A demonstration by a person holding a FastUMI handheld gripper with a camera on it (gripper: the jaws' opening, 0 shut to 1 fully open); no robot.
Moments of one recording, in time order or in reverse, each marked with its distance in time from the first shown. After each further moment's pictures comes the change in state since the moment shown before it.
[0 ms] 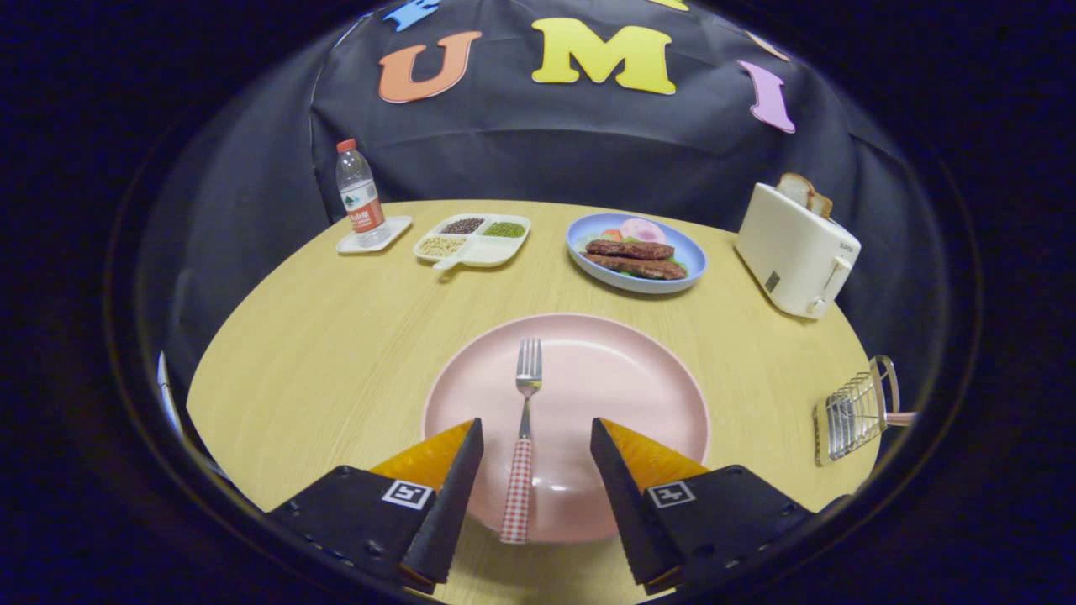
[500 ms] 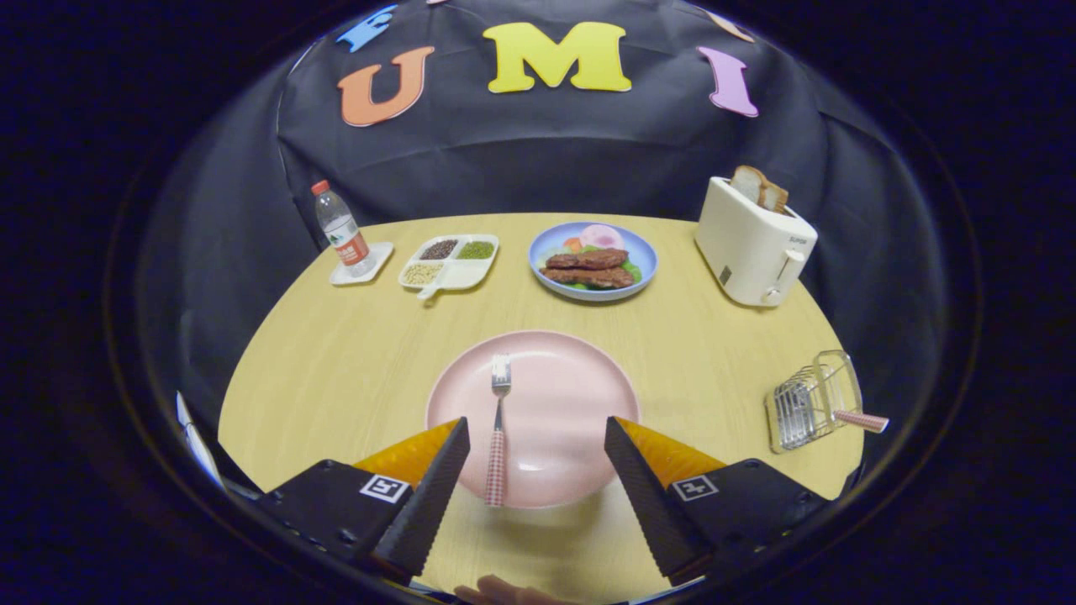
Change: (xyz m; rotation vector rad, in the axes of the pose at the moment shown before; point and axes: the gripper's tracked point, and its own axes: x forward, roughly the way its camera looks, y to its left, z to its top) arm -0.063 -0.026 0.023 0.099 0.051 -0.016
